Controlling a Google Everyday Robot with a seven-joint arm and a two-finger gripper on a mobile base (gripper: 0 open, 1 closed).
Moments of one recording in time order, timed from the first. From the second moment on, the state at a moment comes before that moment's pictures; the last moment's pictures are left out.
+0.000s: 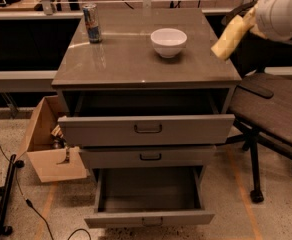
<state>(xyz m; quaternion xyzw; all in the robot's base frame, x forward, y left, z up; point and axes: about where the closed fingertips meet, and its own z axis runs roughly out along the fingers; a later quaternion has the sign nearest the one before) 0.692 -0.279 1.009 -0.77 0.35 -0.49 0.22</state>
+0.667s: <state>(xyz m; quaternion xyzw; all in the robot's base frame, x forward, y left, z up) 0.674 -0.265 0.993 -0.75 0.41 -0.44 0.26</state>
